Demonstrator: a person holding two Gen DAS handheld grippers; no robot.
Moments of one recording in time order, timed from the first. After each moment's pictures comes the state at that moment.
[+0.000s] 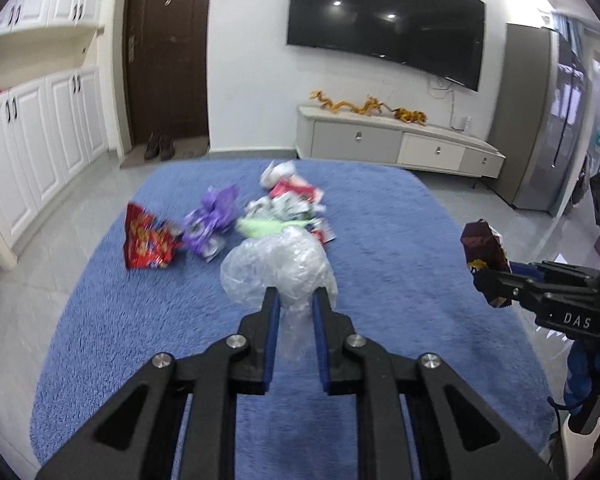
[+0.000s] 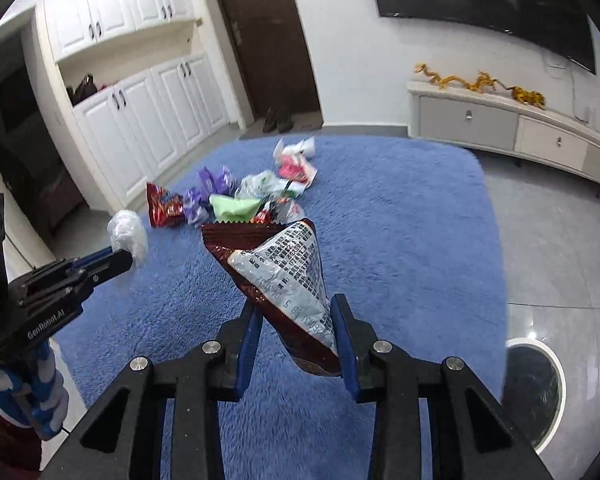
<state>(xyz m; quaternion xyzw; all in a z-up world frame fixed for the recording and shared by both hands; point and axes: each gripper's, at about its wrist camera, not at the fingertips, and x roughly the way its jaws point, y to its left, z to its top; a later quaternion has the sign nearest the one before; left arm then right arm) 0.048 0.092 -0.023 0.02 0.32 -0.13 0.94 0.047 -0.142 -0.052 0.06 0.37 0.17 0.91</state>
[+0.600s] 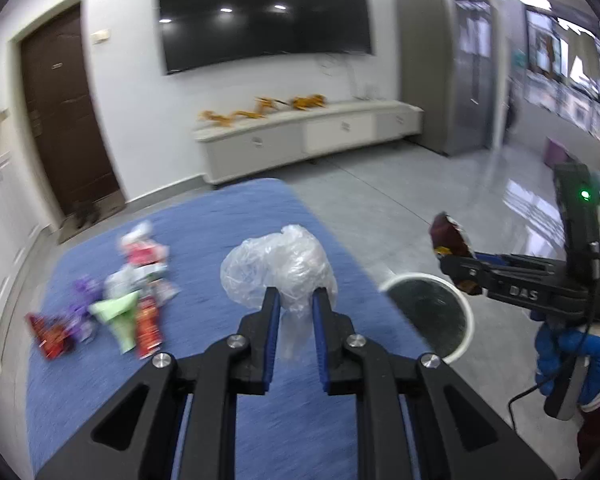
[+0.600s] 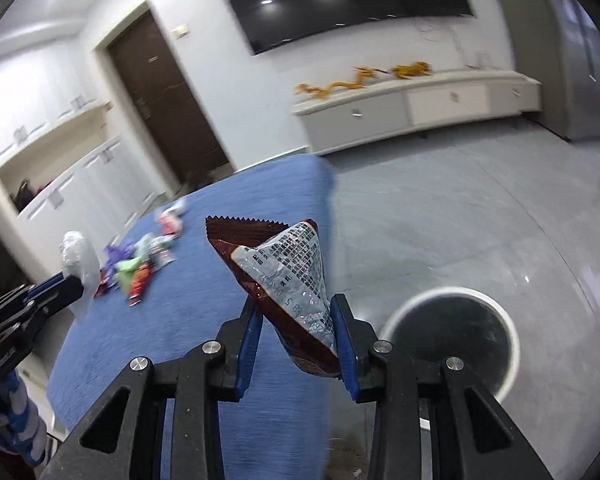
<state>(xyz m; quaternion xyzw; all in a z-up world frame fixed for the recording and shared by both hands) 0.028 -0.102 0.004 0.14 0.30 -0.28 0.90 -0.015 -0.316 -0.073 0.19 0.33 0.03 0.92</state>
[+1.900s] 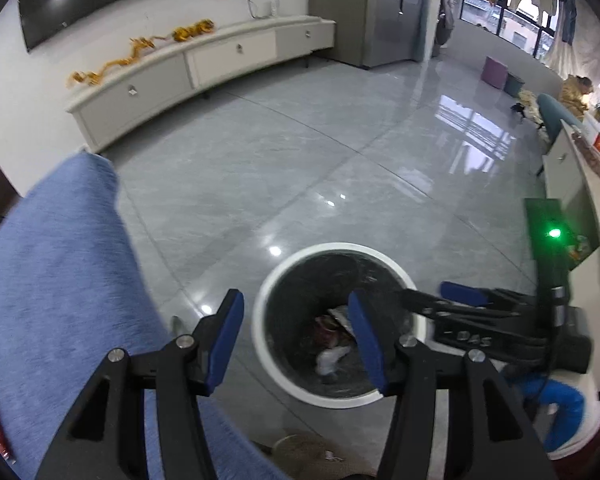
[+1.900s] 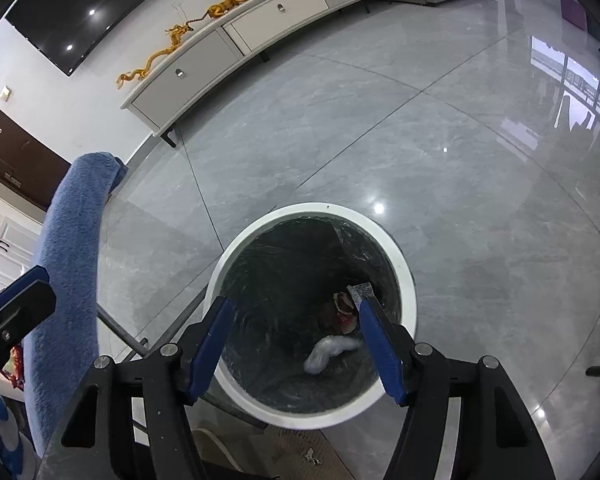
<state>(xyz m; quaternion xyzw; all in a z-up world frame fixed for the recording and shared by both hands) 0.088 -0.321 -0.104 0.22 0.41 -0.38 0.80 -0.018 -0.484 -0.204 0.35 0.43 -0.15 0.82</state>
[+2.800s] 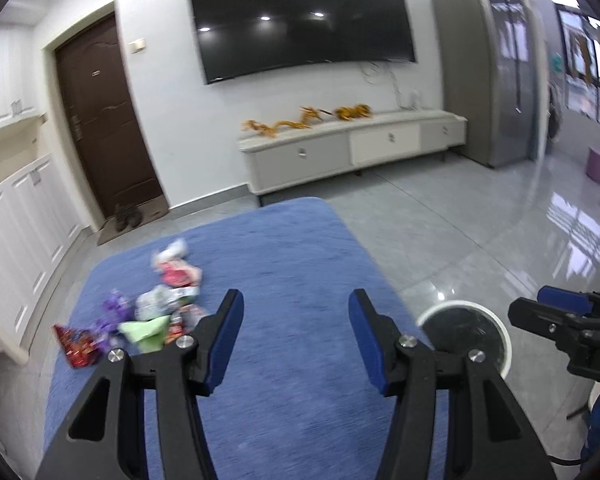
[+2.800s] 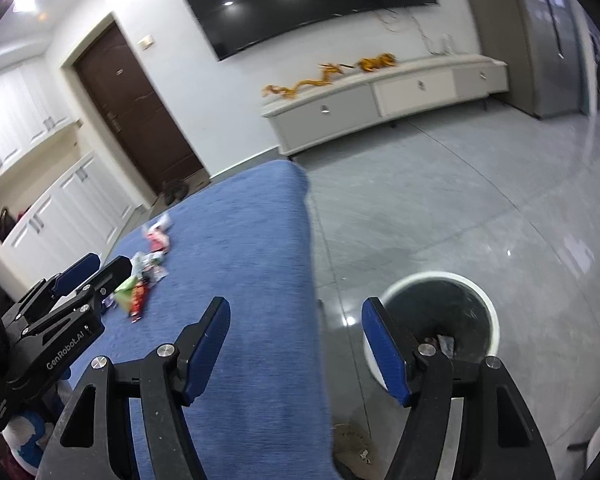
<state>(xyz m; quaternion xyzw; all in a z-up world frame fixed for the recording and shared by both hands) 0.058 -0.091 0.017 0.13 0.27 -0.17 0.94 -0.025 -0.305 -0.021 0.21 0.35 -0.01 0.91</state>
